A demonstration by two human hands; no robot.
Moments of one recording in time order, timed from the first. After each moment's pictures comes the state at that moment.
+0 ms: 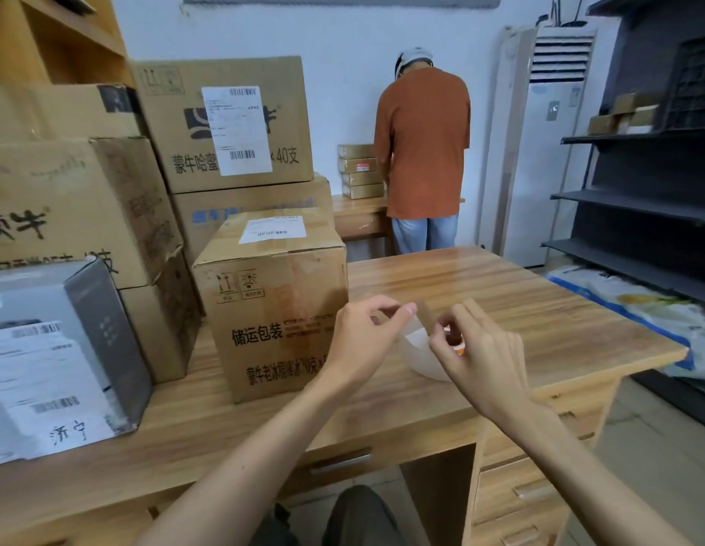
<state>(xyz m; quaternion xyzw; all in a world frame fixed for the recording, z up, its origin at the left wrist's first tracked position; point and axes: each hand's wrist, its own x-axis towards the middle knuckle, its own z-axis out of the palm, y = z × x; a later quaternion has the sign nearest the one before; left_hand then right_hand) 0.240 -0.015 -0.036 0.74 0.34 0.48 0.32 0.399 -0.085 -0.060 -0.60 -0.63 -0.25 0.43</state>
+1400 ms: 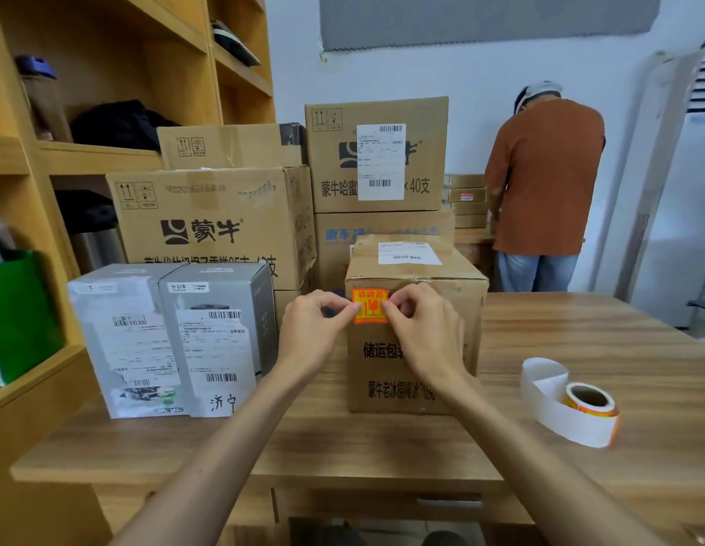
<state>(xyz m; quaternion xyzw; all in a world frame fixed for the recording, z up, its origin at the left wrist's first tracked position) 0.033 0.022 -0.003 0.65 0.49 0.57 0.13 0.200 0.004 0.005 -0.55 -0.65 -0.01 0.52</state>
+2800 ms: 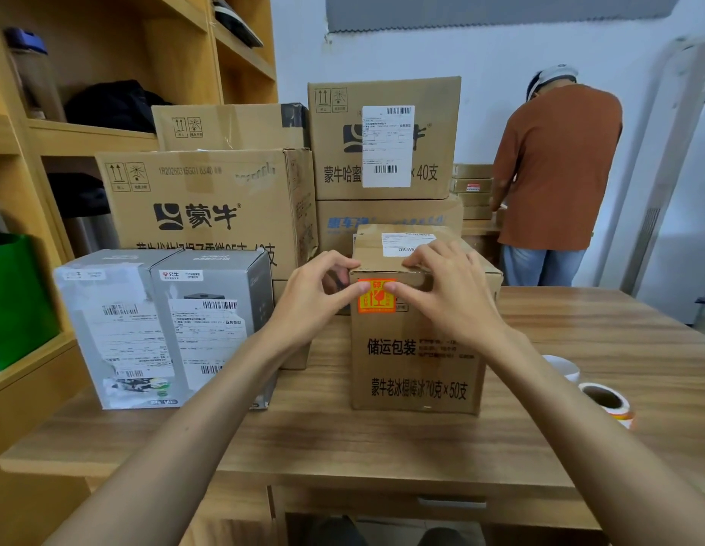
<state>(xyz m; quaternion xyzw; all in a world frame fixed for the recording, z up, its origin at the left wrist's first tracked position) 0.017 0.043 0.018 0.75 0.42 0.50 0.13 0.240 0.041 0.030 -0.47 -0.76 -0.16 0.41</state>
